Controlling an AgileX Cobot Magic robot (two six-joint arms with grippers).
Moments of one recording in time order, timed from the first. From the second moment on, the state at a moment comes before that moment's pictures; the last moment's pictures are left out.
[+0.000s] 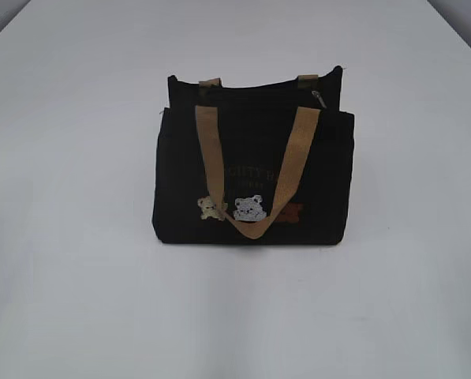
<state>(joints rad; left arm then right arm) -0.33 0.46 -0.70 -0.02 1.02 -0.03 0.10 0.39 -0.54 0.11 1.19 -0.21</state>
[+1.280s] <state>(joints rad) -0.10 -0.01 -0.53 0.00 1.06 -0.02 0.06 -0.01 -0.49 0.11 1.10 -0.20</state>
